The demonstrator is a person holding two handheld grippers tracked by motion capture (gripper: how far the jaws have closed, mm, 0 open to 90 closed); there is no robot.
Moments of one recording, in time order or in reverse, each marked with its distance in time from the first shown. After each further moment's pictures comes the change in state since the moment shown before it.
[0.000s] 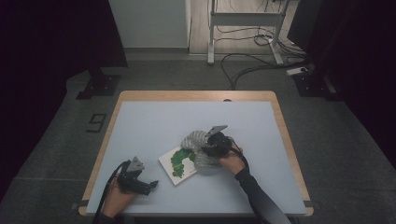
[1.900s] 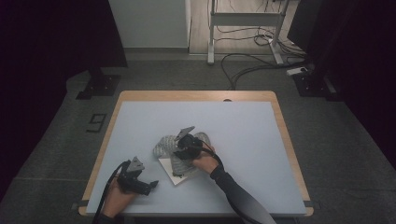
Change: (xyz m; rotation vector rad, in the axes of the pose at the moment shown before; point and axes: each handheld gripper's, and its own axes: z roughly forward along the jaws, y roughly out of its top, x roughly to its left) left arm 0.000 0.000 0.000 -0.001 -0.001 -0.002; right arm 0.067 0.057 0.043 0.001 0.141 -0.147
